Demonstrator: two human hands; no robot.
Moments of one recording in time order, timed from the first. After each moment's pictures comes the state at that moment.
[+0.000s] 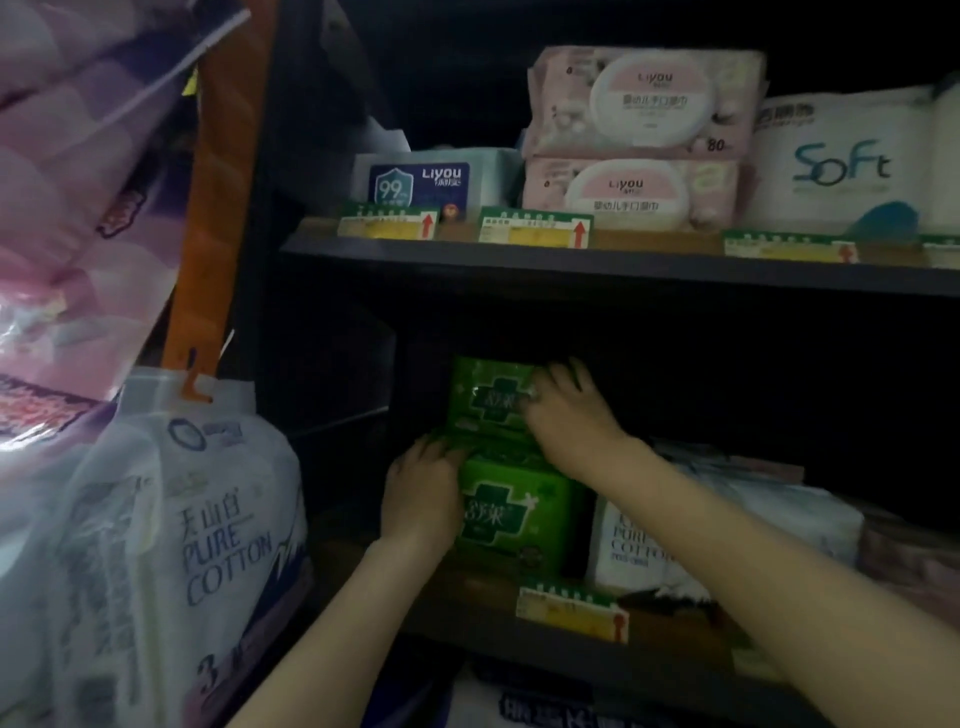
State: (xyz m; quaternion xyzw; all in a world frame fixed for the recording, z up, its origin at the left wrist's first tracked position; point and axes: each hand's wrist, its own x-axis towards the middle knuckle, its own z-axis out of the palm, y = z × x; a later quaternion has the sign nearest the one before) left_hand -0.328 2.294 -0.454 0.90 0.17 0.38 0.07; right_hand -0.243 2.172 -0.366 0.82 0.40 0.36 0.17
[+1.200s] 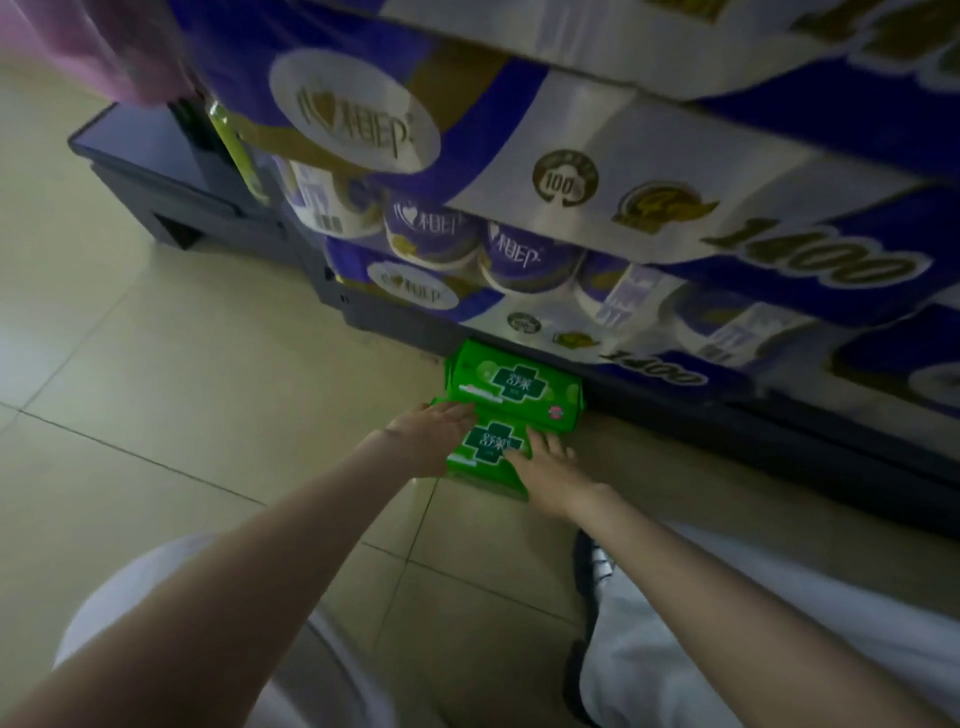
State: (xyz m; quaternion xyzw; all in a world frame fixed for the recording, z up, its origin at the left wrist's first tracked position) left_hand -0.505 2.178 -0.940 0.94 0.03 -0.33 0.05; right_hand -0.415 2.025 -0.964 0.79 0.46 -0.38 0.16
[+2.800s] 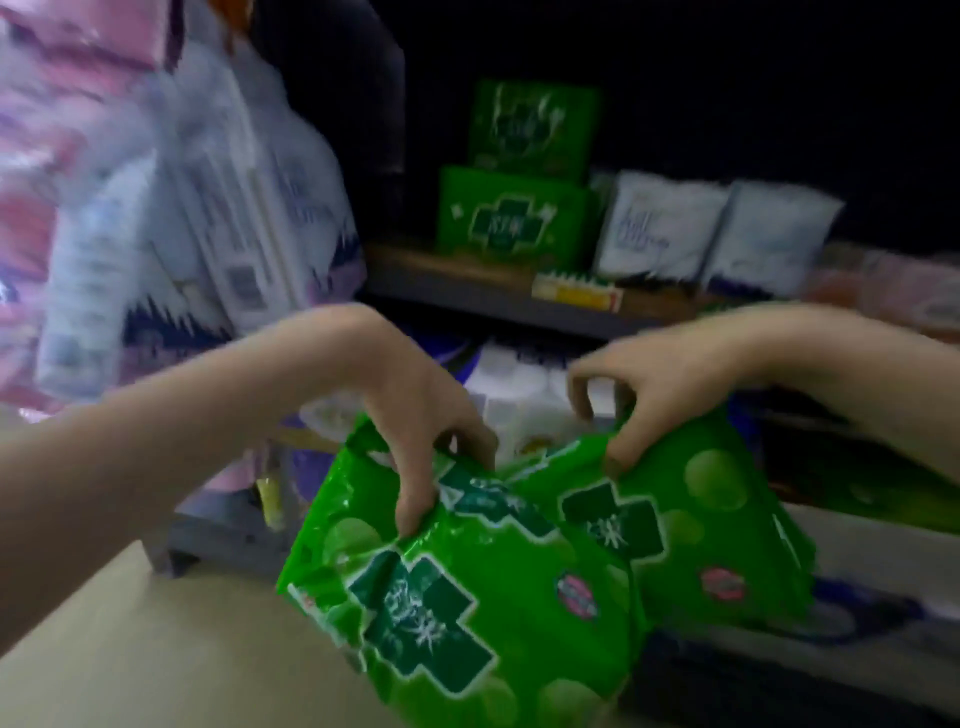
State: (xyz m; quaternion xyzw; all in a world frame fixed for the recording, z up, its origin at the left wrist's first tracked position) left_hand -0.480 2.253 -0.496 0.98 0.00 -0.20 -0.06; right_hand -0.412 2.038 -0.458 0.85 0.48 -0.17 0.14
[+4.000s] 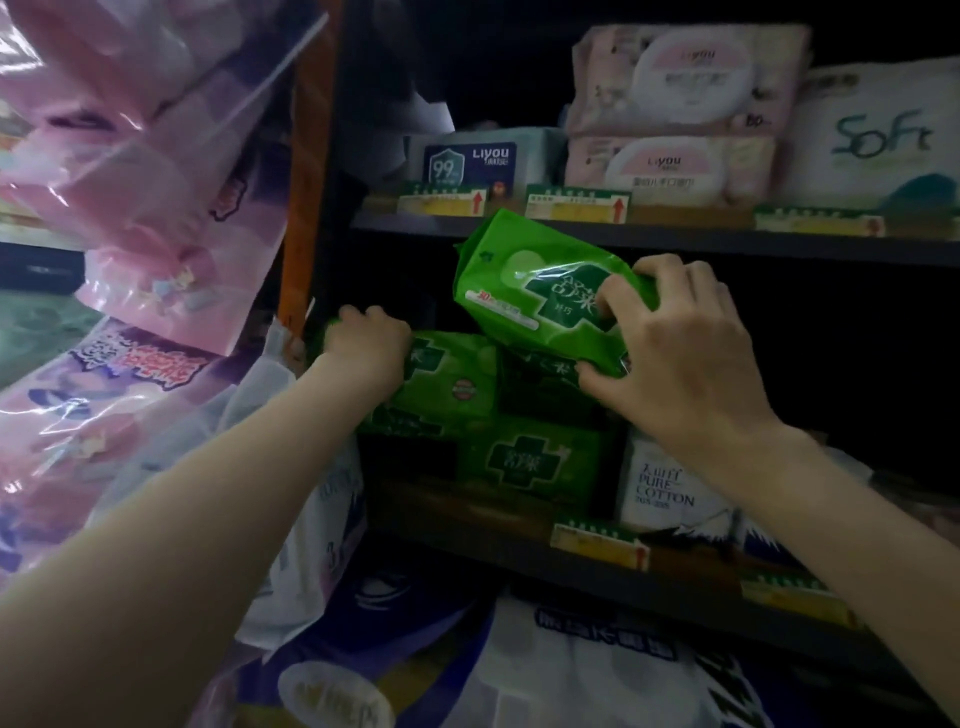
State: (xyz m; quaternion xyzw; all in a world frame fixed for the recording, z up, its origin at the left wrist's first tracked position) left_hand -0.444 2.308 -0.346 0.91 0.36 0.16 -0.16; right_hand -0.357 2.093 -0.352 0.70 0.39 0.58 -0.11
